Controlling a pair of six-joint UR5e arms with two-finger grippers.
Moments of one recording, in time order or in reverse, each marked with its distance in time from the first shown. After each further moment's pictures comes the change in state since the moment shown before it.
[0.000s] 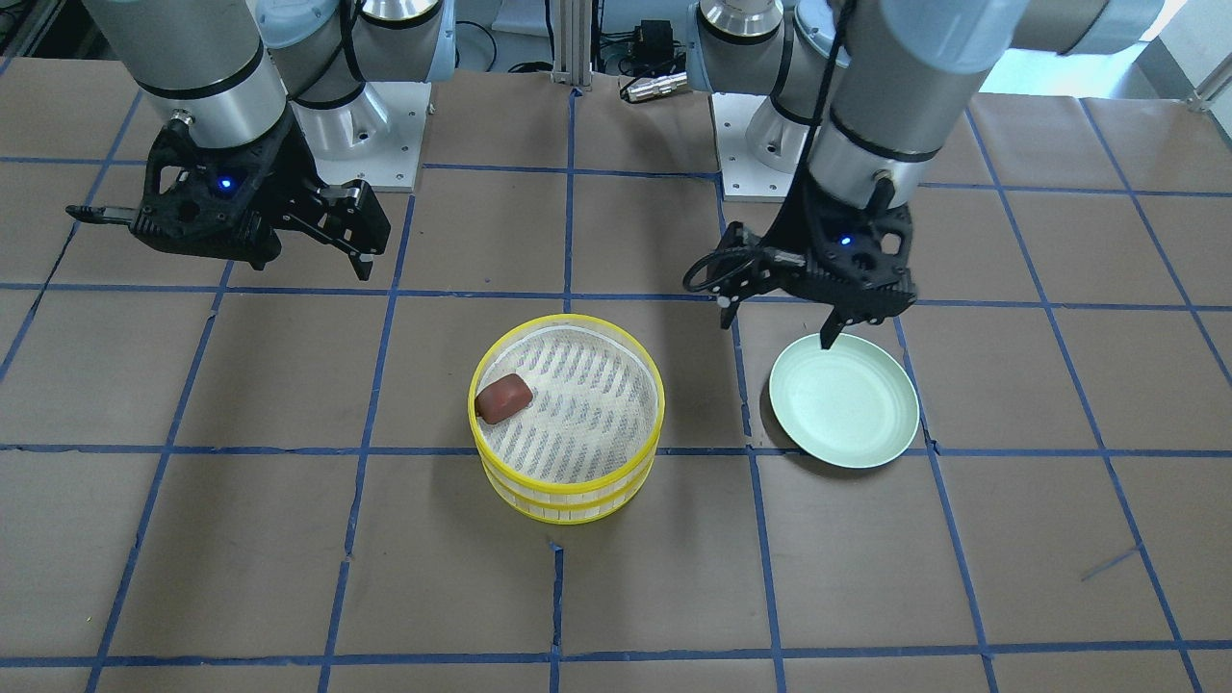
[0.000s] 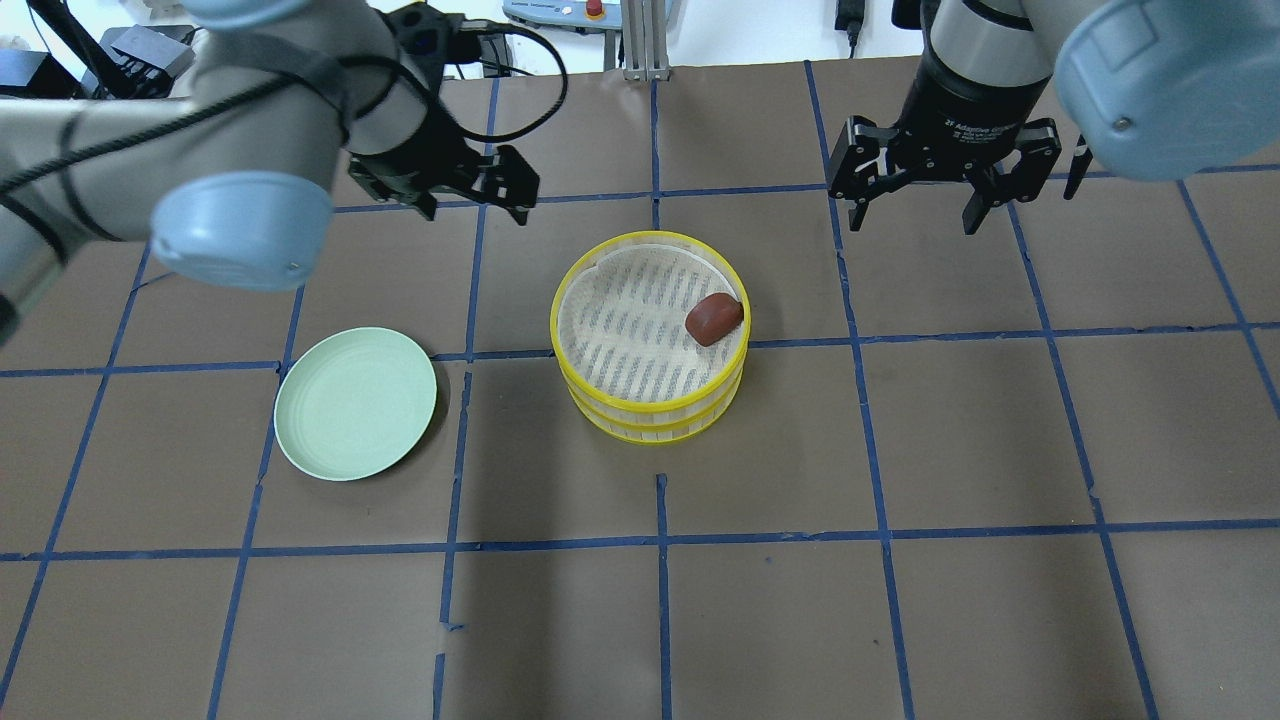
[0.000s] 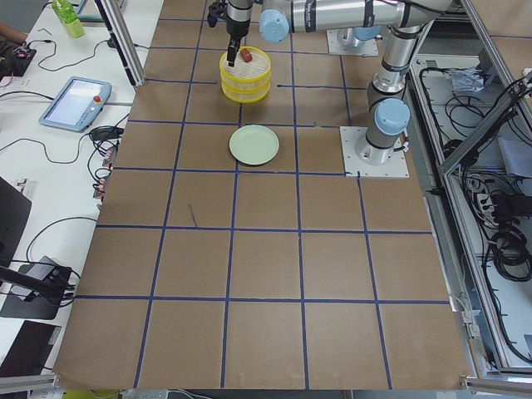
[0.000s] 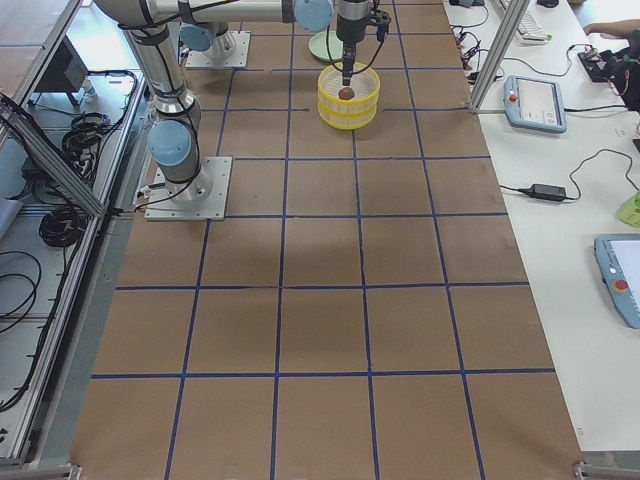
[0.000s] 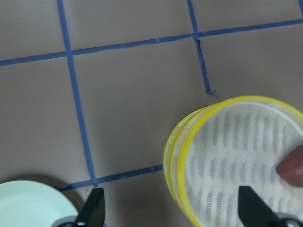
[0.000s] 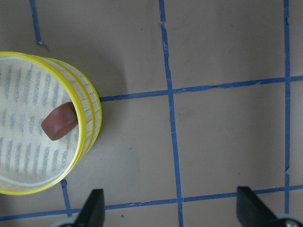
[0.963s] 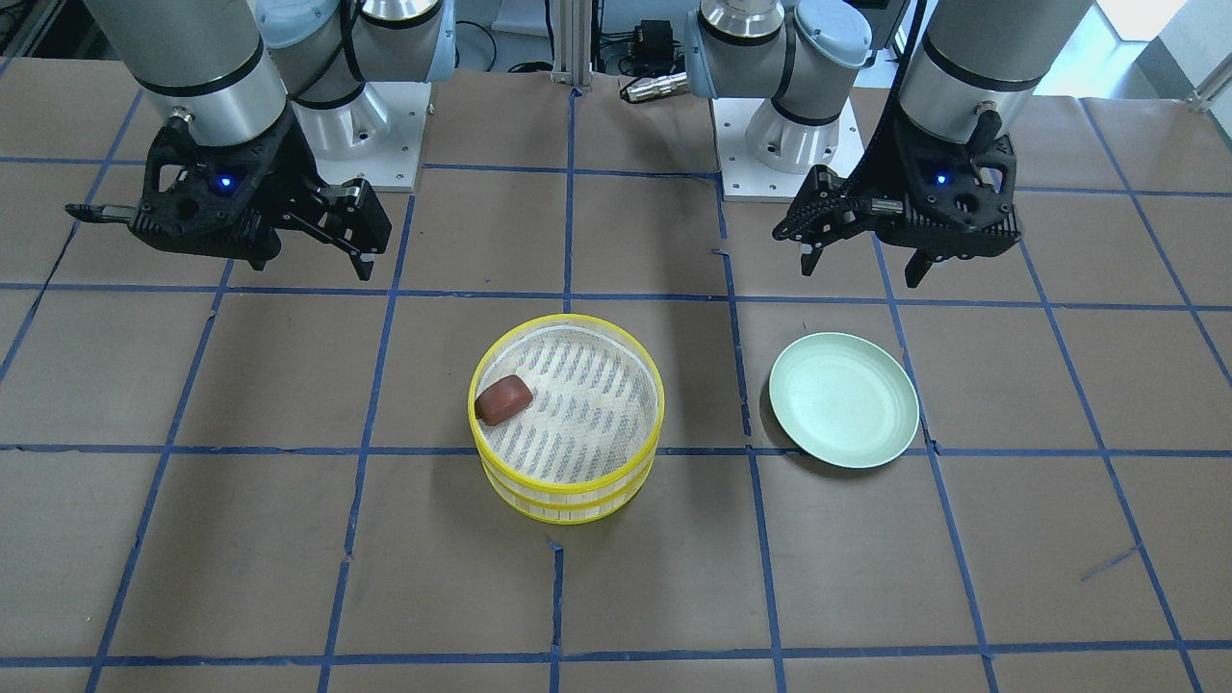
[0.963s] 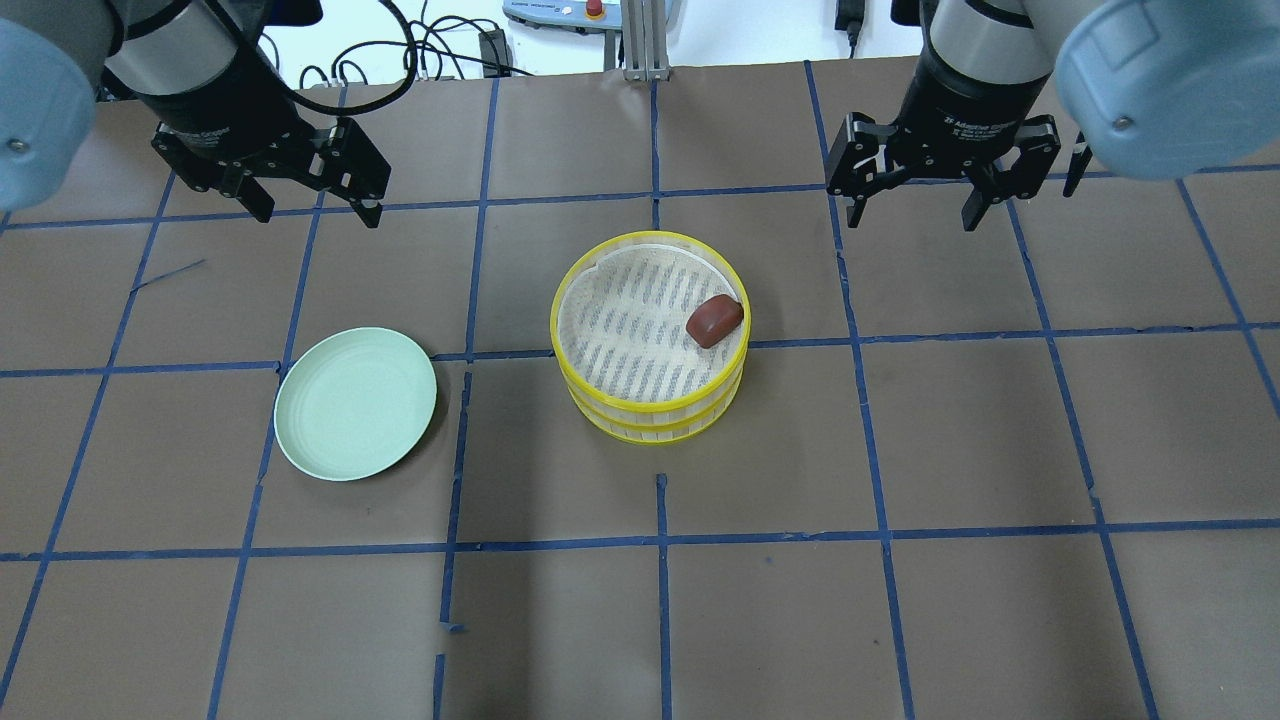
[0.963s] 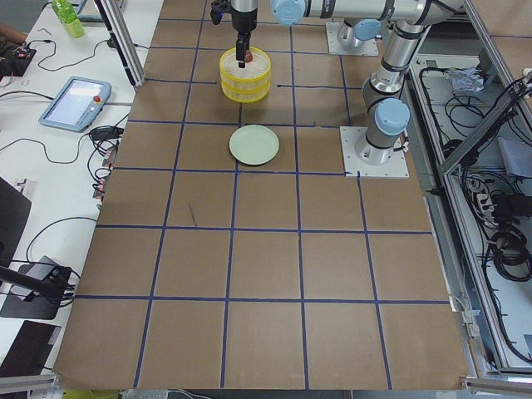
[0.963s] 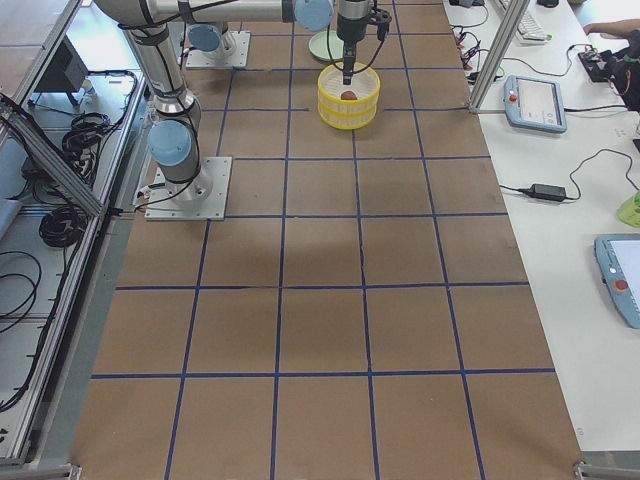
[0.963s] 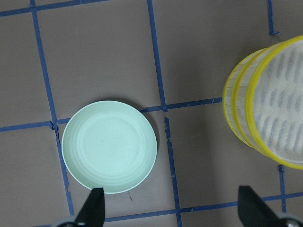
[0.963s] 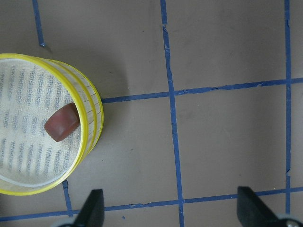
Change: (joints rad) left arm 0.061 0.045 0.078 -0.201 0.101 0.025; right arm 0.001 0.000 -0.003 -0.004 0.003 -0.010
